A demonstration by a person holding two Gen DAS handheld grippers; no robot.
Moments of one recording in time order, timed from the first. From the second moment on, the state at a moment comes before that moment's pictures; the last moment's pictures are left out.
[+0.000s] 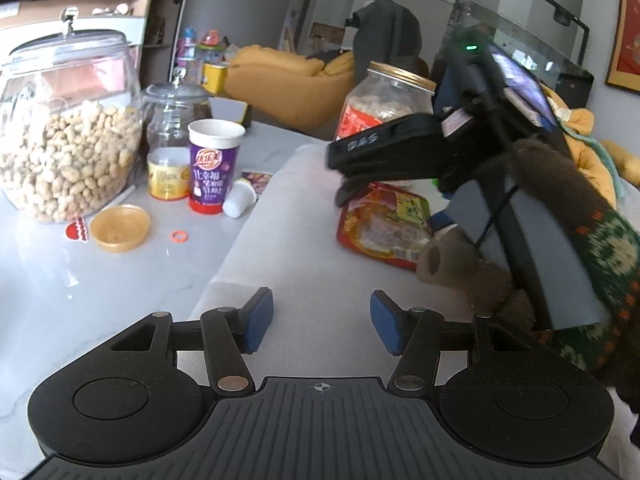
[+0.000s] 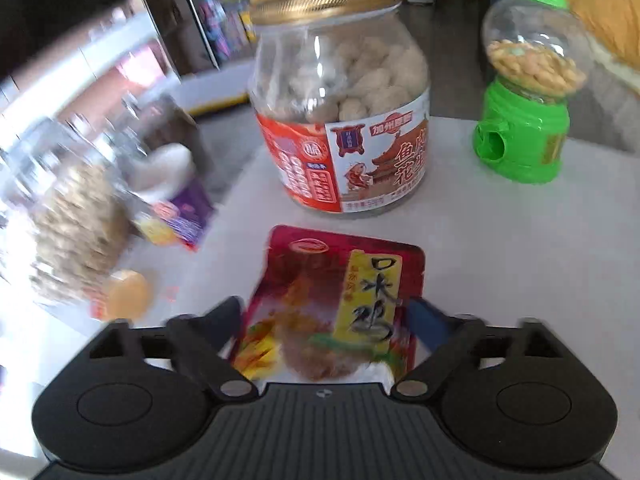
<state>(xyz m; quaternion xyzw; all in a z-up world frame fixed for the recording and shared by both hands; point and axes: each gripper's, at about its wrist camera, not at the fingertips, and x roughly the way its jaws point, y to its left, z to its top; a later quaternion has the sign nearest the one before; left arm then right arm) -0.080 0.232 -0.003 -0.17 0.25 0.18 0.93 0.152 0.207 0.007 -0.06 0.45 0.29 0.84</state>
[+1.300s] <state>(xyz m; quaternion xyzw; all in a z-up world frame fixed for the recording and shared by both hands) 0.043 0.225 0.001 -0.21 0.31 0.00 0.93 0.137 0.026 0.029 -0.05 0.40 0.33 0.85</state>
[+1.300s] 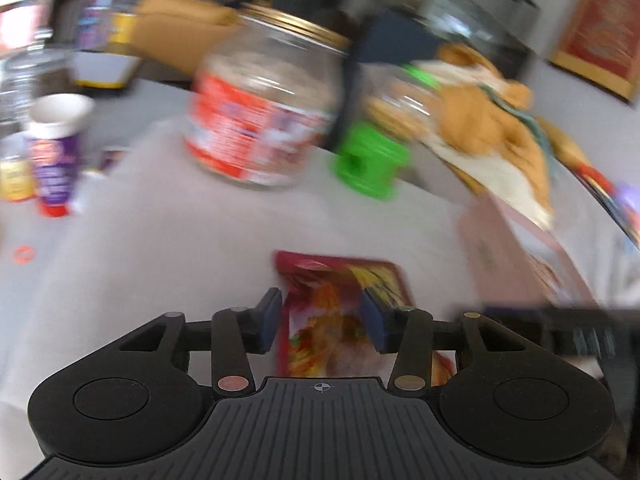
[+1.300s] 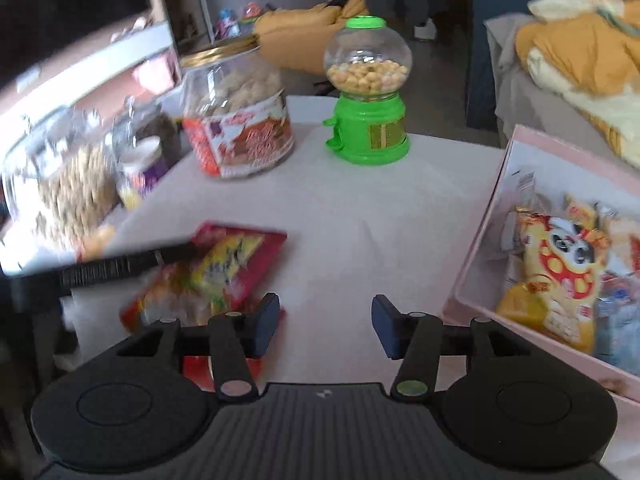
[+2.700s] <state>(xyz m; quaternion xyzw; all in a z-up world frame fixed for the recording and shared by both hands) -0.023 0.148 0.015 -0.08 0.34 -0.03 0.94 0.085 -0.088 0.013 -0.10 0.39 0.26 0.88</state>
